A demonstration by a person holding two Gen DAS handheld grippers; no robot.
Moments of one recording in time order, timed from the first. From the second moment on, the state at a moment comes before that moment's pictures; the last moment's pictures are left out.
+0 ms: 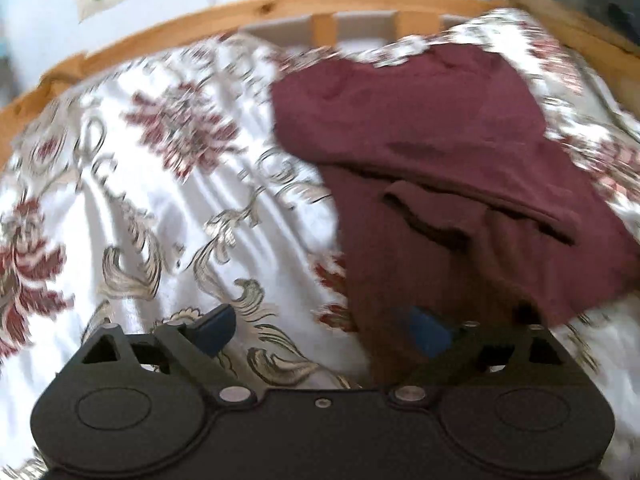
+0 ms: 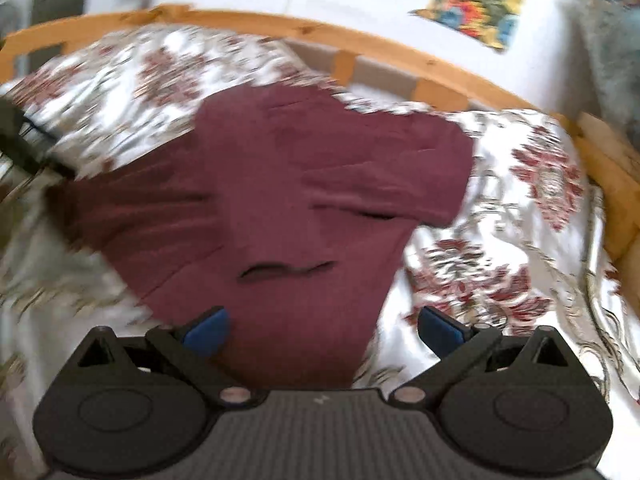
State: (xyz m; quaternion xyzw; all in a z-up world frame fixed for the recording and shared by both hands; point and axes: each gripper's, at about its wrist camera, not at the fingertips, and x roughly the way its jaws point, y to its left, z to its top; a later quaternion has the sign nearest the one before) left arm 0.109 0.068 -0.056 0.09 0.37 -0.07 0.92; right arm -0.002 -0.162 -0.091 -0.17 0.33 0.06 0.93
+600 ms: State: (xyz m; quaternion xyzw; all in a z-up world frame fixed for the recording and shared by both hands) left arm 0.078 -0.018 -0.103 0.28 0.35 -0.14 0.88; right arm -0.006 -0.109 -0.135 -0.37 0.33 0.01 0.87
